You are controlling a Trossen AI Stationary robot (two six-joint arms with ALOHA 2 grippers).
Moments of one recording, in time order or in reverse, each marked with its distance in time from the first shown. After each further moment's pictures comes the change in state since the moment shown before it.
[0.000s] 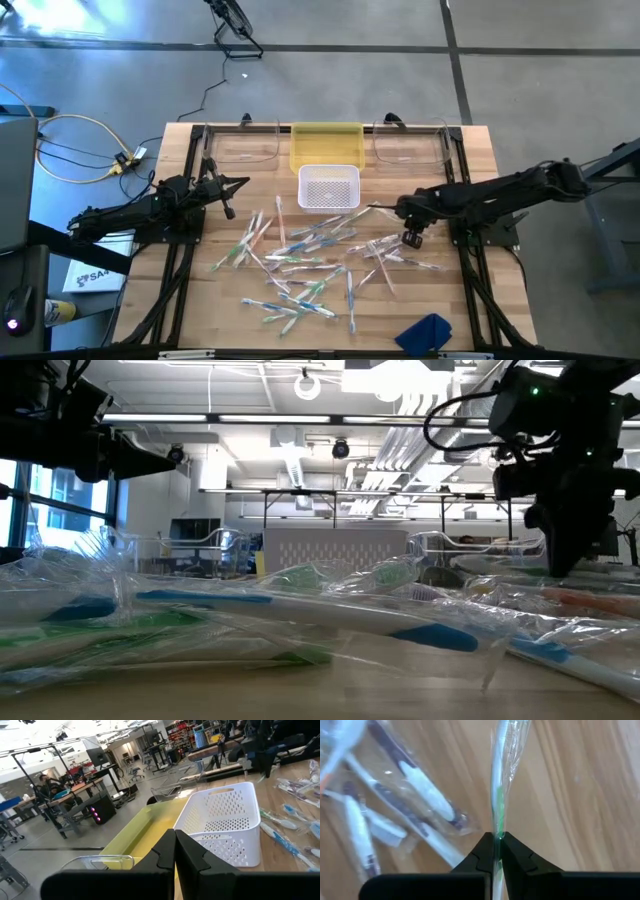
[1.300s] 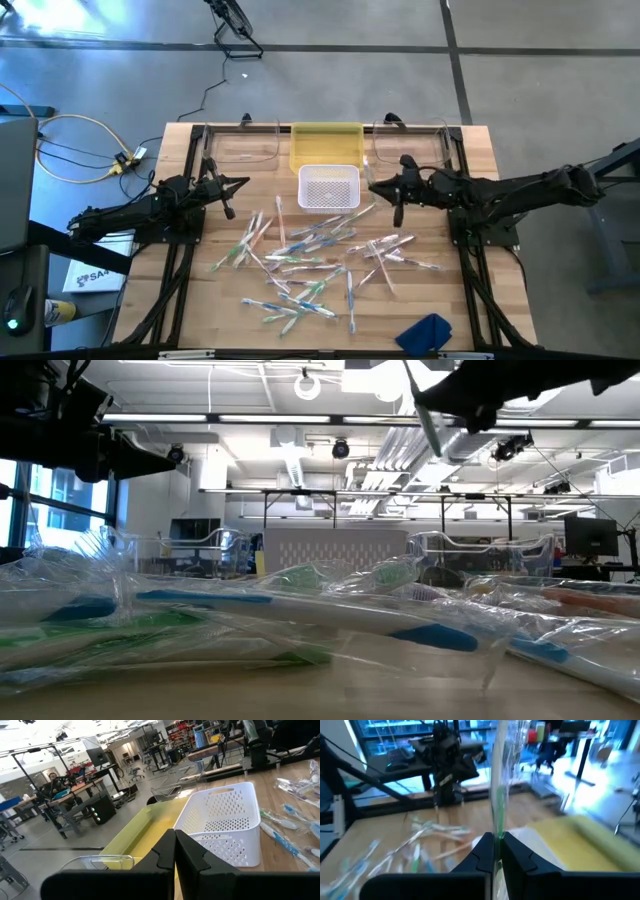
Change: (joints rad) left arm 0.000 0.000 0.000 0.000 0.000 0.000; right arm 0.000 -0.220 0.004 0.924 0.218 -0.339
